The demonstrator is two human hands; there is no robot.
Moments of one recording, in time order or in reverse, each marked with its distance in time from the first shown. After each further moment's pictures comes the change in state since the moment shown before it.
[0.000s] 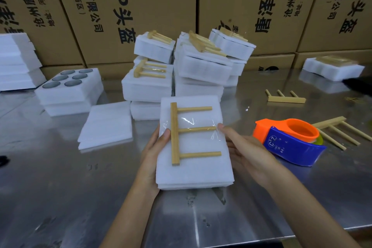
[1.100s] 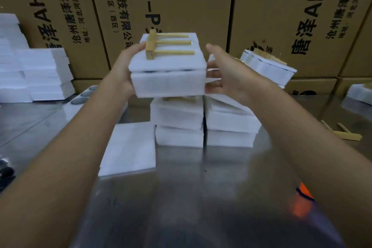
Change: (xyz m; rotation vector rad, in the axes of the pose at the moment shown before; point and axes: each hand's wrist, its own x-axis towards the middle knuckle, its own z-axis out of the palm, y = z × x) left_hand 0.145 0.250 -0.005 0.195 0.013 0.178; right_hand 0.100 -0.193 0.128 -0.146 -0.173 -0.313
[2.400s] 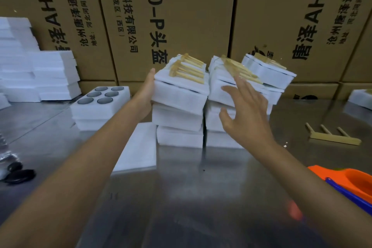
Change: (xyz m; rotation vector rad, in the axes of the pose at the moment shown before) left_hand 0.031 -0.069 -0.010 0.266 0.274 -0.146; right_hand -0.032 0.101 -0.040 -1.060 0.390 -0.634
